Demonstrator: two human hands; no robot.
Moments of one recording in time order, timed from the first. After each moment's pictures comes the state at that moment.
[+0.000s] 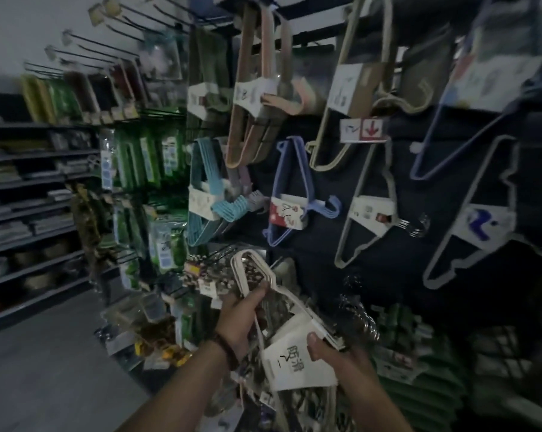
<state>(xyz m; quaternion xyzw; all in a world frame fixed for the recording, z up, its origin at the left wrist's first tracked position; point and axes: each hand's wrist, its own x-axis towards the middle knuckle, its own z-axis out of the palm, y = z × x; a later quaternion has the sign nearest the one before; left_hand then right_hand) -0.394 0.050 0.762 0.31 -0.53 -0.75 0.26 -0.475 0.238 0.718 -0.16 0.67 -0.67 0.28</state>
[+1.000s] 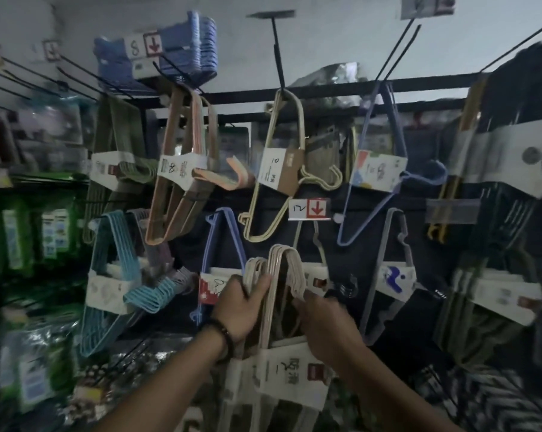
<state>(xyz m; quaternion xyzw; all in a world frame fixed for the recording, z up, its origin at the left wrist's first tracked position) -0.514 0.004 0.886 0.07 -0.82 -0.49 0.30 -0.552 0.185 0.877 -0.23 0.93 -0.25 -0.17</state>
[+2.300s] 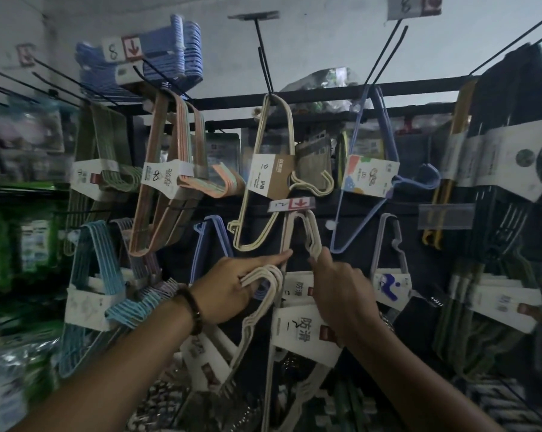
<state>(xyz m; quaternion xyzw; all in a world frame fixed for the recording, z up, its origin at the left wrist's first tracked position) -0.514 -0.008 0.955 -0.24 -0.90 -0.24 0.26 -0.588 0.206 0.924 -0.20 0.89 -0.20 -0.36</state>
